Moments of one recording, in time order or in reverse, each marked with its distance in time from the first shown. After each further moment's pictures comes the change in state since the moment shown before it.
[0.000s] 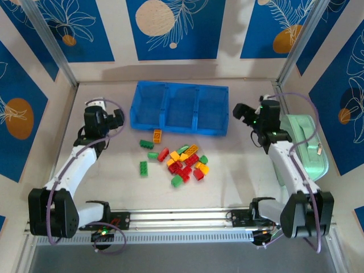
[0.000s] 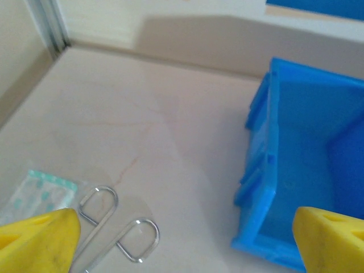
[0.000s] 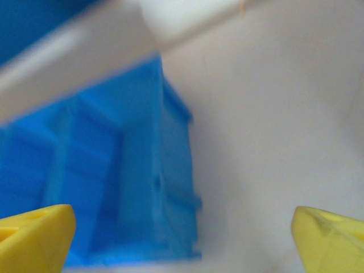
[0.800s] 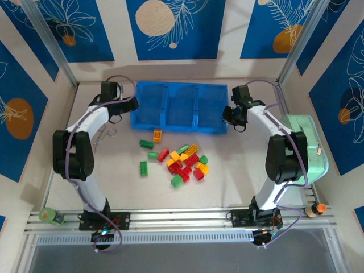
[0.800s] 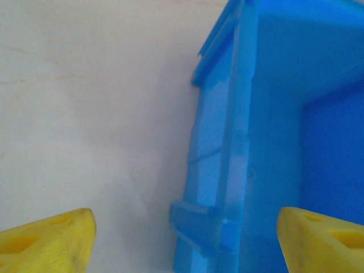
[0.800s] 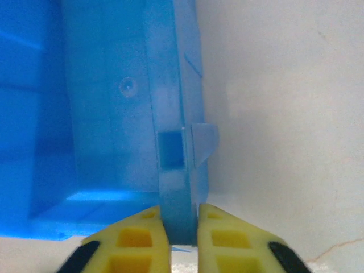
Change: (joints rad) left arm -0.002 0.599 0.538 -0.261 0.251 -0.075; right arm 0.102 0.549 0.431 -0.336 -0.021 -0.074
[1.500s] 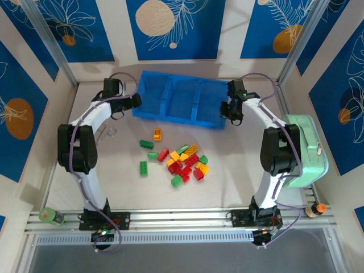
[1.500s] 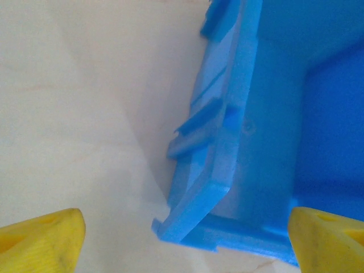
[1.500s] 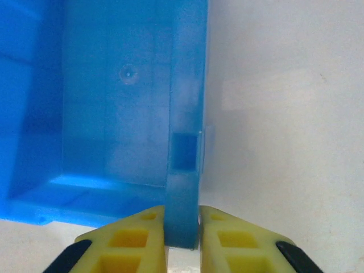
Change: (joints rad) left arm -0.003 0.107 0.130 -0.020 0.035 -0.002; right arm 0.033 0.101 0.149 -0.079 0.056 -0.035
